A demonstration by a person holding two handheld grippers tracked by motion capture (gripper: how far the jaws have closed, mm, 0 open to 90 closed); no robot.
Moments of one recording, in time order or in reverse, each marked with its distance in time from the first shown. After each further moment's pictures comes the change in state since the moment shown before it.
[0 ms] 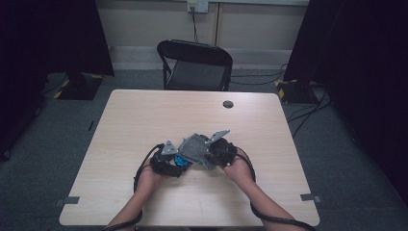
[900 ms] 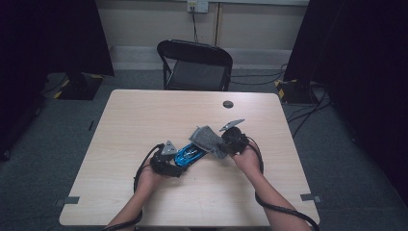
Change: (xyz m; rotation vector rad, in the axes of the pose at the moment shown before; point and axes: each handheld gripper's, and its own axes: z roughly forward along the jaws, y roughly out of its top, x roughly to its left) left arm 0.000 0.000 0.000 -0.001 0.001 -0.002; right arm -0.050 -0.007 -0.005 0.001 -0.064 0.151
